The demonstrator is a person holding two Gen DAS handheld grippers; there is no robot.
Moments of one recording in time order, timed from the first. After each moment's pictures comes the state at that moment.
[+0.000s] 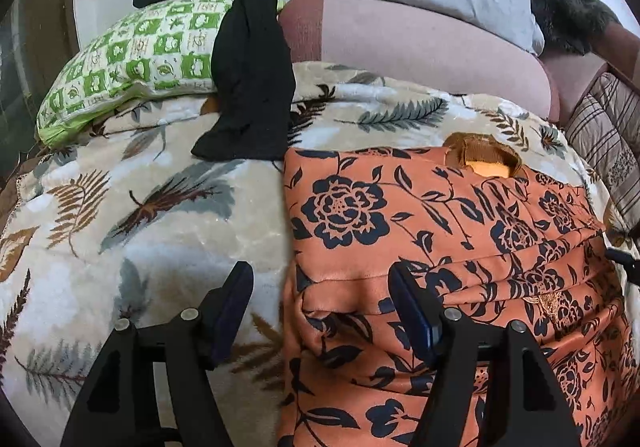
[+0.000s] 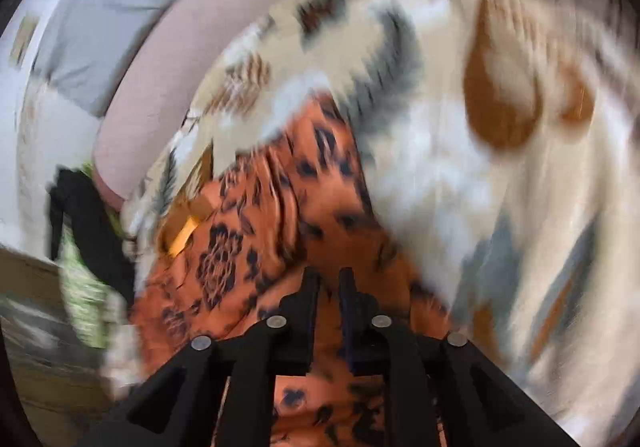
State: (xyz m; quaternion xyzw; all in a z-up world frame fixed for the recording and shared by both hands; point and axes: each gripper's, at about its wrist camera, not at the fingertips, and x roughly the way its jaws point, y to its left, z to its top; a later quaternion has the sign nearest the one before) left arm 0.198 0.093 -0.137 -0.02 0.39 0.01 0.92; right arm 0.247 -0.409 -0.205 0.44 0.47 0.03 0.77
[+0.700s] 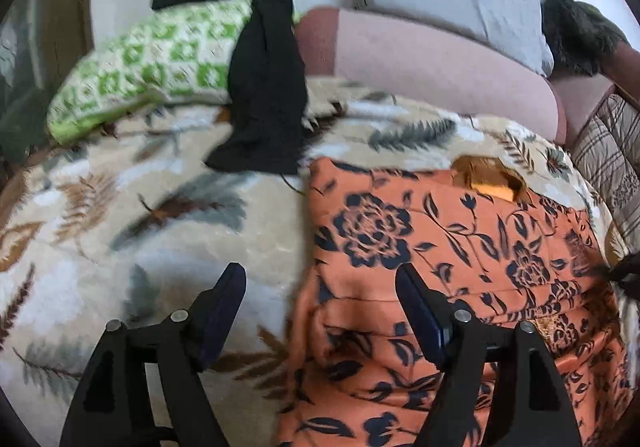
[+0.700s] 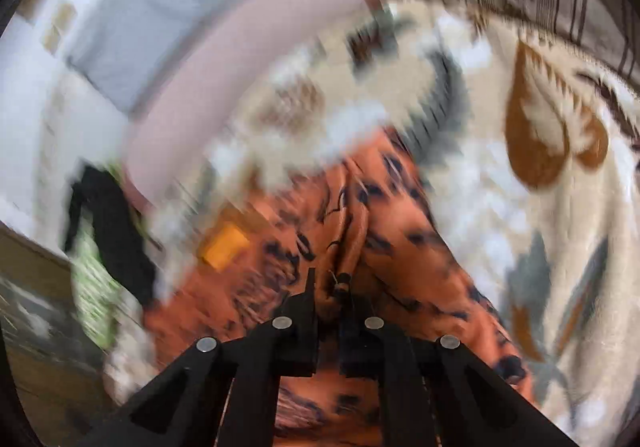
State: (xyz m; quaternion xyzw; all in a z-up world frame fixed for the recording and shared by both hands) left arm 0.204 0.097 -0.133 -0.05 0.39 0.02 0.92; right arm 0.265 -0.376 -0.199 0.32 0.50 0.00 0.81
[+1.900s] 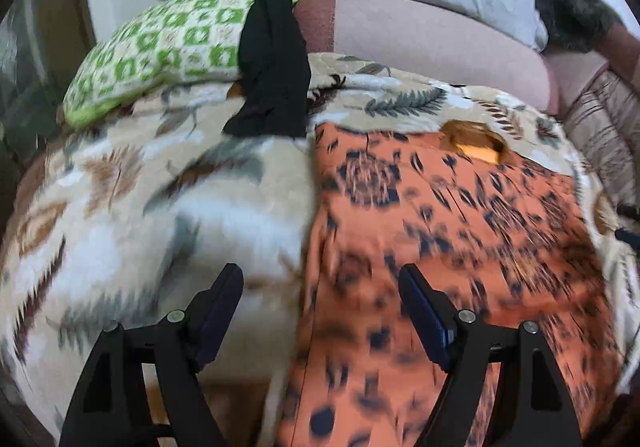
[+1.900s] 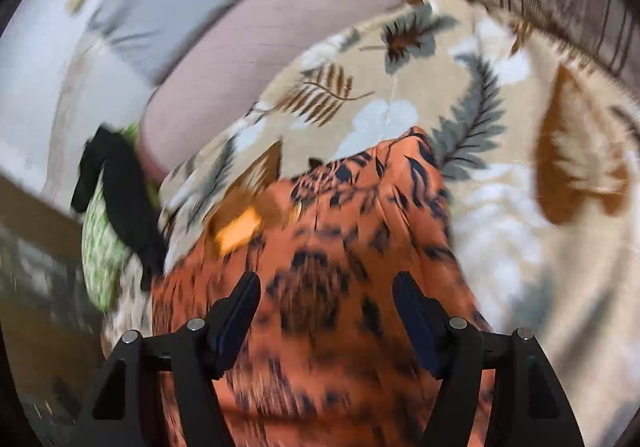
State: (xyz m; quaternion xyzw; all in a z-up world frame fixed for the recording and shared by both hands) left arm 0.130 0.105 -0.110 -0.04 0.43 0.02 0.90; right arm 0.228 -0.386 -0.153 0.27 0.45 0.08 0.84
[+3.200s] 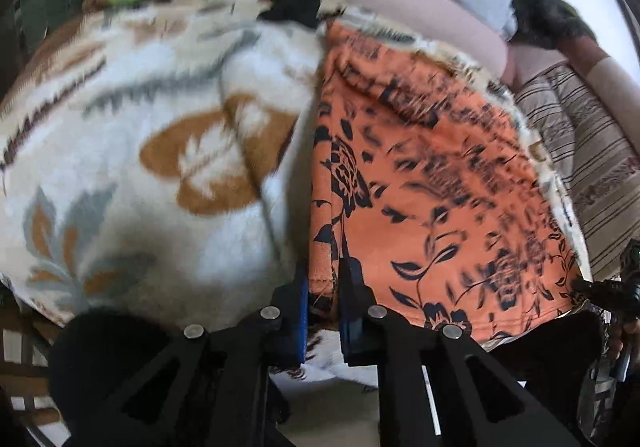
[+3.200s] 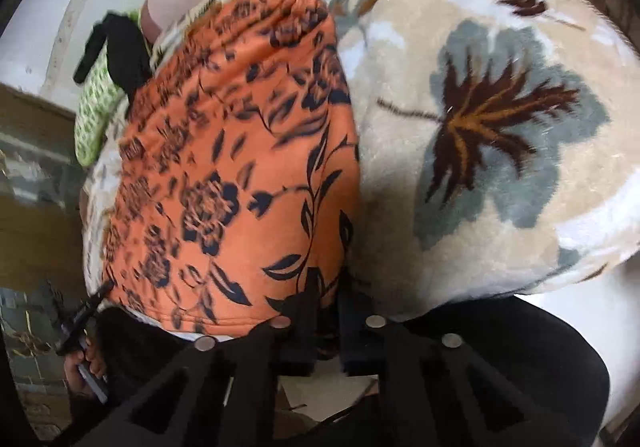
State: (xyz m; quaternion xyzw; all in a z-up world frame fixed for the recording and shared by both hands) left arm -0.069 0.134 -0.148 -0.13 0.48 -0.04 0.87; right arm -0.032 -0.438 -0.216 0.25 0.56 0.11 0.78
